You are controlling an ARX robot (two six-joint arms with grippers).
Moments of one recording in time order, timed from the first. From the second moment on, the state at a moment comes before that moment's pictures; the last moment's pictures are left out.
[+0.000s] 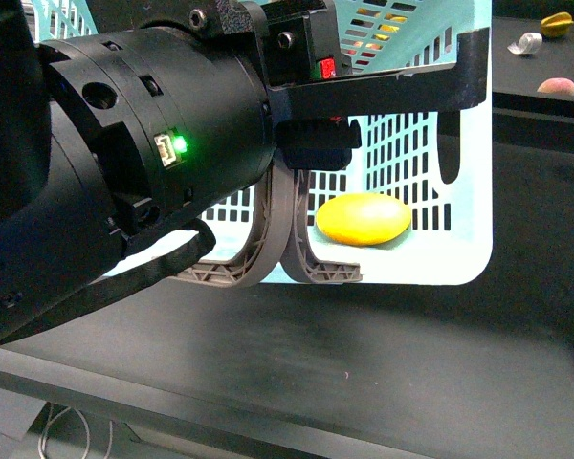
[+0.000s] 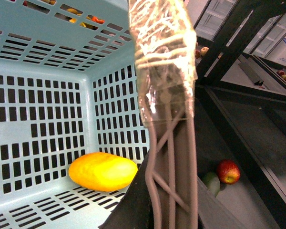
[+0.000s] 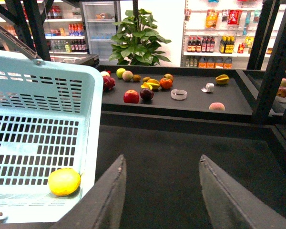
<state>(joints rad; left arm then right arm) -0.62 1.68 0.54 1.07 -0.09 -0.32 0.00 0.01 0.01 0.00 0.00 0.00</state>
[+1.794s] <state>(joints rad) -0.20 2.22 1.27 0.57 -0.43 -1.43 0.00 0.00 0.01 0.00 0.00 0.00</state>
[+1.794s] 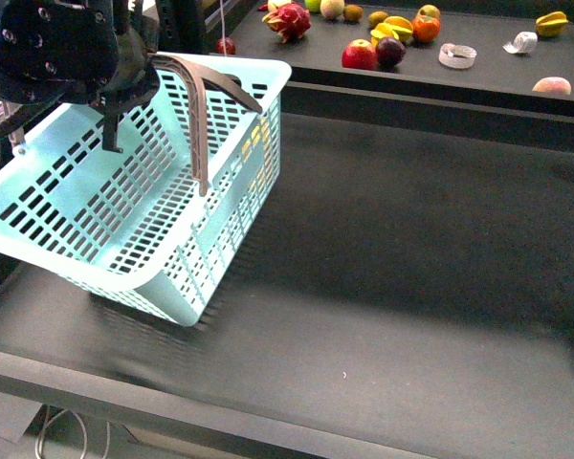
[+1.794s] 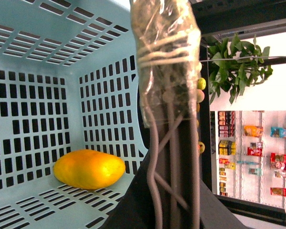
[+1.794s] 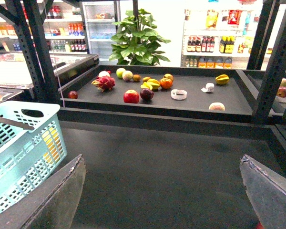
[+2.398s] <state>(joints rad) -0.23 2.28 1.31 0.51 -0.46 -1.49 0.00 0.00 0.01 0.00 0.00 0.00</state>
